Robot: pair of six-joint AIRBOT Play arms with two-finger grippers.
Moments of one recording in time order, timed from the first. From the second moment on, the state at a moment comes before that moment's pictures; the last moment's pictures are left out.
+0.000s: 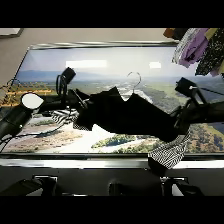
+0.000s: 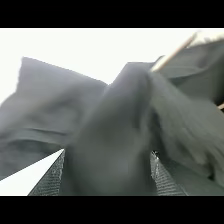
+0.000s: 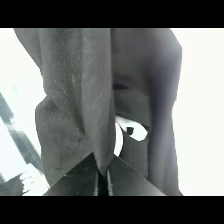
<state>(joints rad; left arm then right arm) -0.33 -1.18 1.06 0.67 -0.73 -0.66 -0.18 -0.86 1.10 -1.03 1.49 0.52</state>
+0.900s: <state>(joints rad) -0.26 -1.06 1.16 0.67 -0.50 -1.23 -0.18 -0.48 1.21 -1.89 1.07 1.58</state>
